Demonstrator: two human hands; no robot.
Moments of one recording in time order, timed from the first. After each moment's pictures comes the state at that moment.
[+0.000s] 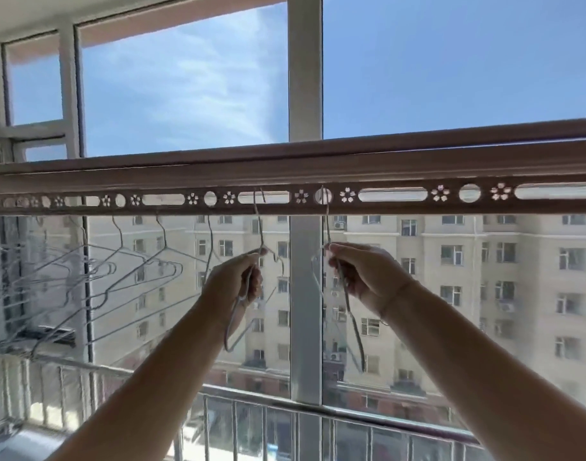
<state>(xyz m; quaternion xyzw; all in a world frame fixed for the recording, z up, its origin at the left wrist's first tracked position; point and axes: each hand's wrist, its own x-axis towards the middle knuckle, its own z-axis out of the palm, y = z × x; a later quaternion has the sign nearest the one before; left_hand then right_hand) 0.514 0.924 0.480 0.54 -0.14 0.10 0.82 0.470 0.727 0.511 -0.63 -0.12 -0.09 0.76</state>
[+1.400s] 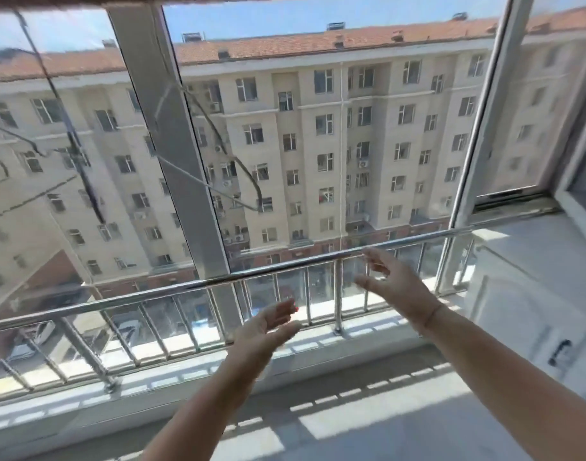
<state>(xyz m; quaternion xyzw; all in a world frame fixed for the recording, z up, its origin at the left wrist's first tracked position) 0.457 0.819 0.221 0.71 -0.26 -0.21 0.62 0.386 0.580 0.255 -0.82 0.10 -0.21 0.53</state>
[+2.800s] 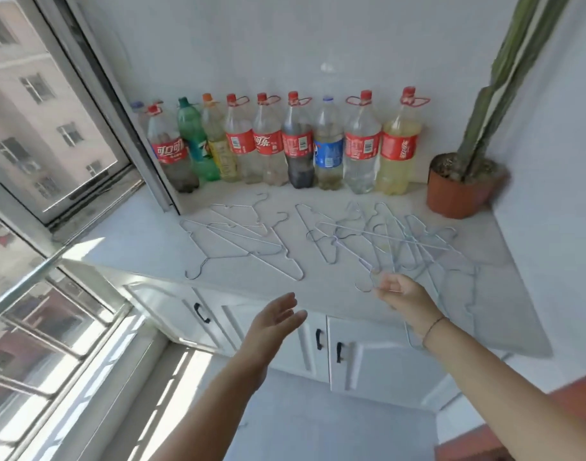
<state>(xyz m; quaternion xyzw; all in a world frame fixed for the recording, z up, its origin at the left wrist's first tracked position) 0.031 0.188 0.116 0.55 -0.48 -0.58 0.37 -0.224 0.137 0.084 -0.43 0.64 -0.40 0.50</state>
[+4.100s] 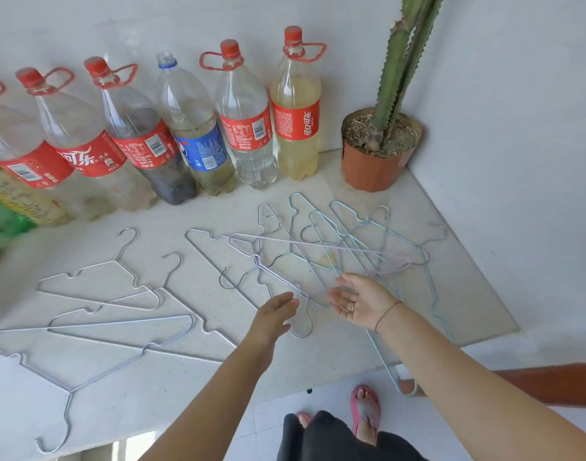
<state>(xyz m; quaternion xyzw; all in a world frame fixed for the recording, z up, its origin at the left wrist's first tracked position) -0.076 -0.071 0.005 0.52 -0.42 -0.72 0.15 -0.263 -0.016 0.025 0.09 0.56 -0.51 0.65</state>
